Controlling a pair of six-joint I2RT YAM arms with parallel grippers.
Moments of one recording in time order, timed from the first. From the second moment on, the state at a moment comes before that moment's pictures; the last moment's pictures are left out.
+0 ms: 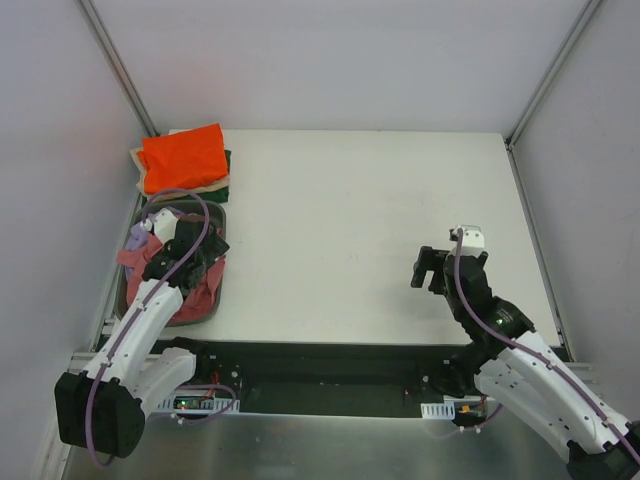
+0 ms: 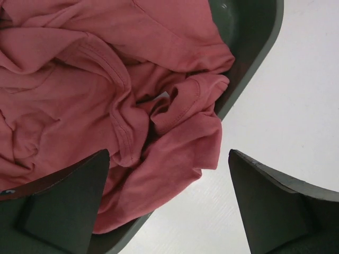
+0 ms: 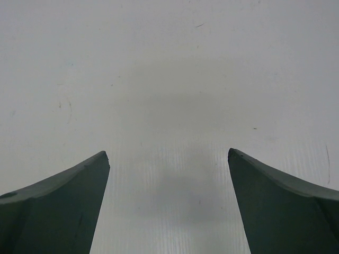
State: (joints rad) left arm -0.20 0.91 0.66 -0.62 -0.43 -0.86; right arm 0.63 0.56 0.51 -0.52 0.51 0.42
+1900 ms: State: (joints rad) left arm -0.58 1.64 2.33 -0.47 0.31 -0.59; right arm 0.63 0.54 0.48 -0.52 0.53 0.40
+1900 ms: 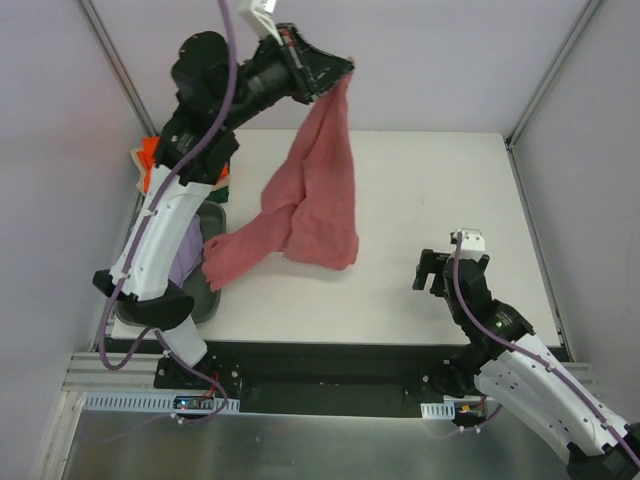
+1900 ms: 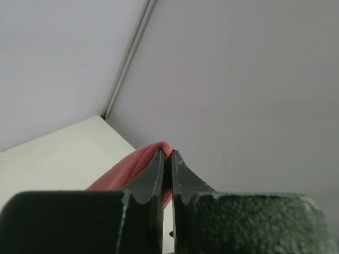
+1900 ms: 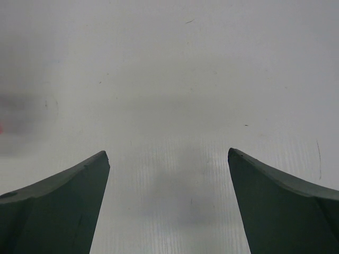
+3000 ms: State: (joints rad) left arm -0.53 1.28 0.75 -0.26 -0.21 -0.66; right arm 0.63 0.62 0.58 -0.76 0.33 0.47
